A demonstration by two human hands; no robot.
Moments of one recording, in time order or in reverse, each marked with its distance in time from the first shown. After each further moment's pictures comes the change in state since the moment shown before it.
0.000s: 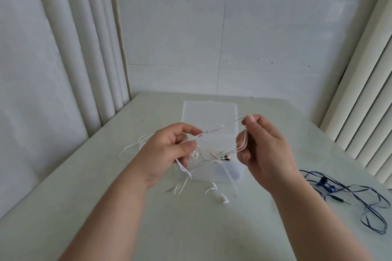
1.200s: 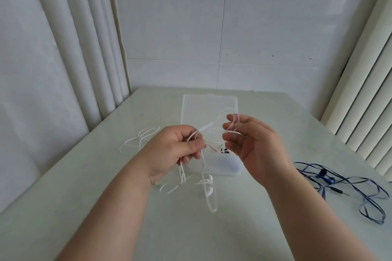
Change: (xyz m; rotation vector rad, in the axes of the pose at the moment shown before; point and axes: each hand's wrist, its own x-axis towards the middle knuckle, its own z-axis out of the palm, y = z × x) left_hand -0.003 0.004 0.009 0.028 -0.086 -0.122; right_hand 0.005 0.011 -0.001 0.094 -0.087 0.080
